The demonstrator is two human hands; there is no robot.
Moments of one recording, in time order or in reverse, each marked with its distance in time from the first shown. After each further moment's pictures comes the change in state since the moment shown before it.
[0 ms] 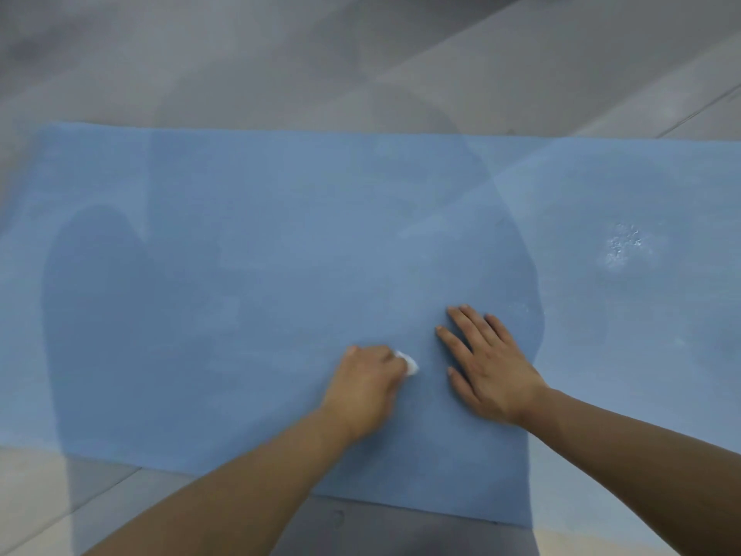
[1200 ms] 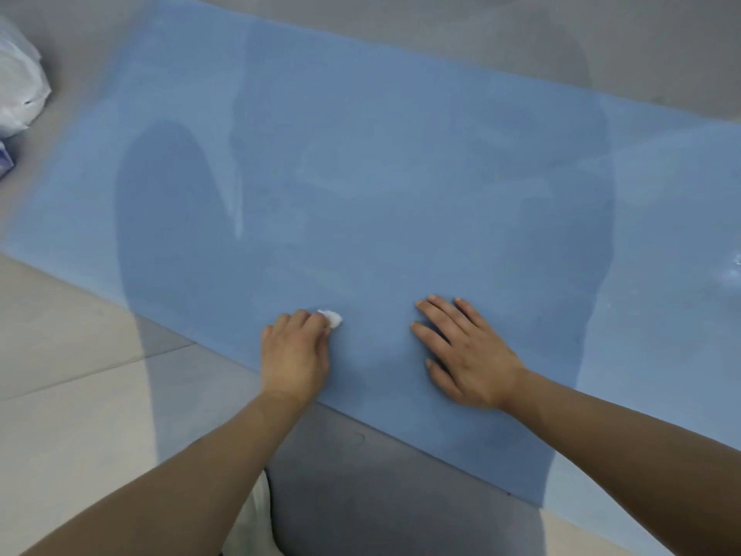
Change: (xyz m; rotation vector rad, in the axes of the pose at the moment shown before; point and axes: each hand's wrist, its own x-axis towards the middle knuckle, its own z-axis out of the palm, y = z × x) left_hand -0.129 -0.048 -0.028 0.220 0.222 -0.703; right_hand 0.032 -0.075 0.013 0.072 0.051 -0.499
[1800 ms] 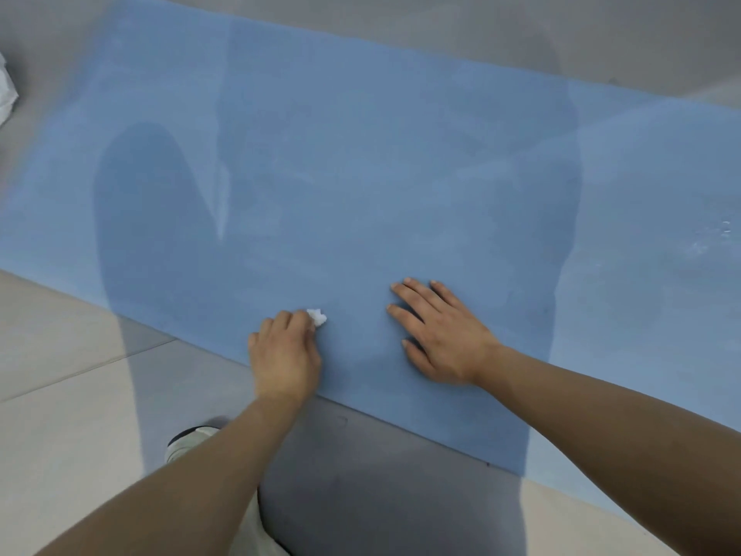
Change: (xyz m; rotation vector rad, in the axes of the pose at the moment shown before) left_hand -0.018 0.021 0.007 0.055 0.050 -0.109; right_hand 0.001 -0.004 -0.005 -0.016 -0.064 0.046
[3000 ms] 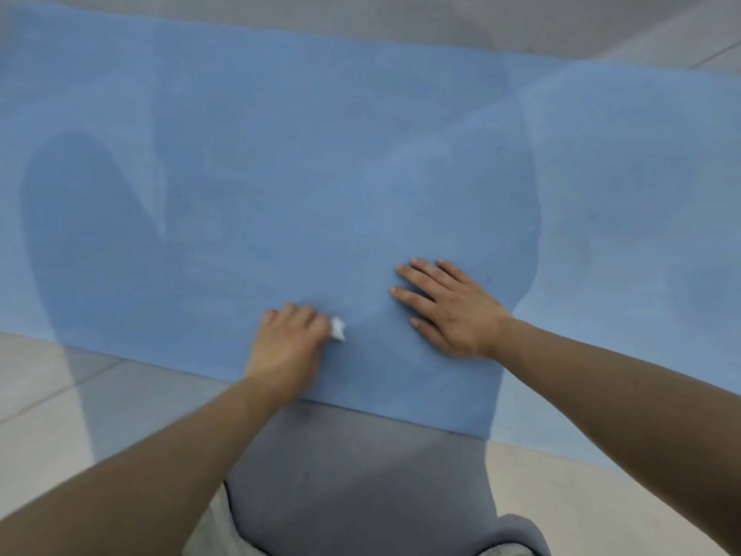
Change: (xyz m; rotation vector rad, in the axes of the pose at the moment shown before) left_hand 0.010 0.042 0.010 0.021 -0.102 0.736; right_hand -0.065 0.054 -0.002 -0.029 0.004 0.088
